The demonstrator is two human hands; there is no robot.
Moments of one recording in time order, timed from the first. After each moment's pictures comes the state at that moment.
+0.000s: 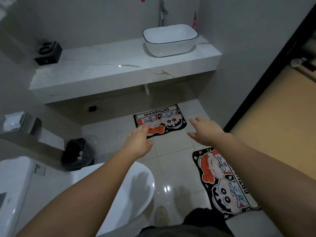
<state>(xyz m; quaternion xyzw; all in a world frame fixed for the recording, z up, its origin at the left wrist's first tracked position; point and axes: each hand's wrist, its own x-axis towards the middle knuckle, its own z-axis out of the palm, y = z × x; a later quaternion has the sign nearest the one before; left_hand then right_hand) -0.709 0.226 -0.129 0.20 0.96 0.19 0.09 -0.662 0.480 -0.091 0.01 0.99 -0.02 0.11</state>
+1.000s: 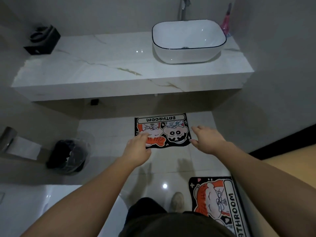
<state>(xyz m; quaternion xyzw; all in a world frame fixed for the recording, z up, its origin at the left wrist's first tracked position) -0.935 0.368 -0.182 0.11 0.96 0.20 0.13 -0.943 0.639 -0.147 -0.08 0.98 -0.03 0.20</state>
